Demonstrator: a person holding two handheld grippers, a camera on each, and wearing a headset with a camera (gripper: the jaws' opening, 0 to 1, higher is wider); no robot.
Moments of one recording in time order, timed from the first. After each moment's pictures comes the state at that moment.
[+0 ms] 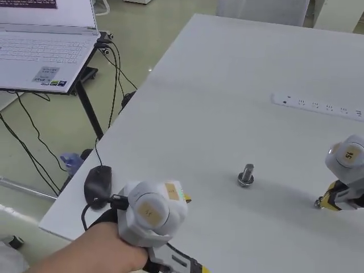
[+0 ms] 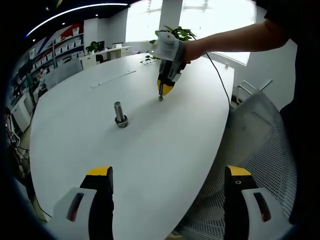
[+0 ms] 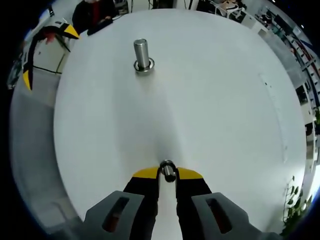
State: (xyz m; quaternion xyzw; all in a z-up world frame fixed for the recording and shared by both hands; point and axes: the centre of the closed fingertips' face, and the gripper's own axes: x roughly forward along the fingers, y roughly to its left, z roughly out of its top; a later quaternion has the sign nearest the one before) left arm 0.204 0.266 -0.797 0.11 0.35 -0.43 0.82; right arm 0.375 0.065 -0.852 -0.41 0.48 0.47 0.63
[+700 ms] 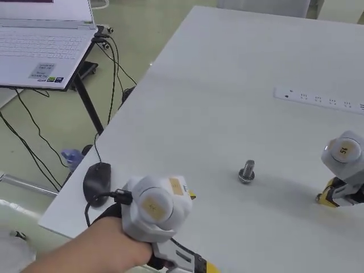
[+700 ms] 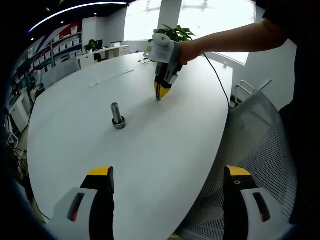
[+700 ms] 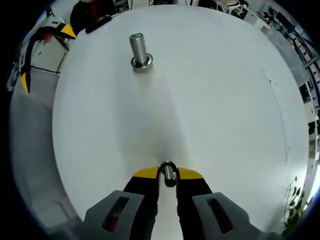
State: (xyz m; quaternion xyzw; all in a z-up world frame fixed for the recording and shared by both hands) left arm 0.209 0.259 -0.799 0.11 0.36 -0.44 0.82; right arm 0.378 0.064 -0.860 -0.40 0.49 0.47 0.62
